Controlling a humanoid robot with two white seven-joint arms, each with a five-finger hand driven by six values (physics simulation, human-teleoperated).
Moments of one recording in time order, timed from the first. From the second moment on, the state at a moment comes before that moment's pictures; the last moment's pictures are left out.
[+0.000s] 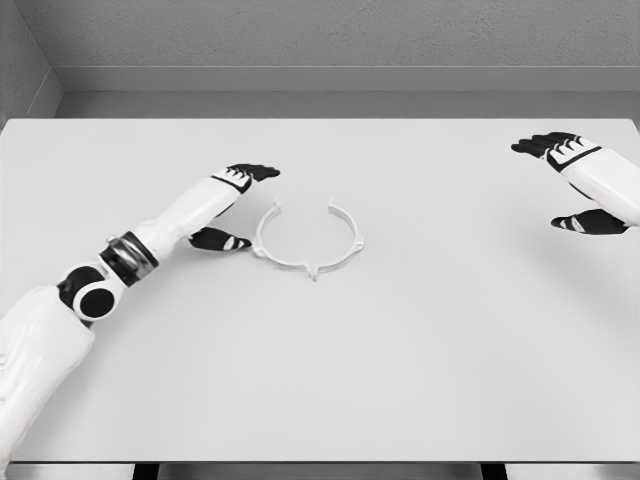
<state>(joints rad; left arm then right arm) -0.44 0.40 -0.49 -1.14 -0.49 -0.61 -0.04 -0.18 -0.68 -0.05 -1.51 0.46 -0.61 0.38</state>
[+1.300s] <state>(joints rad) -0.45 0.33 -0.53 -1.14 -0.51 -0.61 -0.04 -0.19 -0.68 -0.05 -1.48 0.46 -0.61 0.37</state>
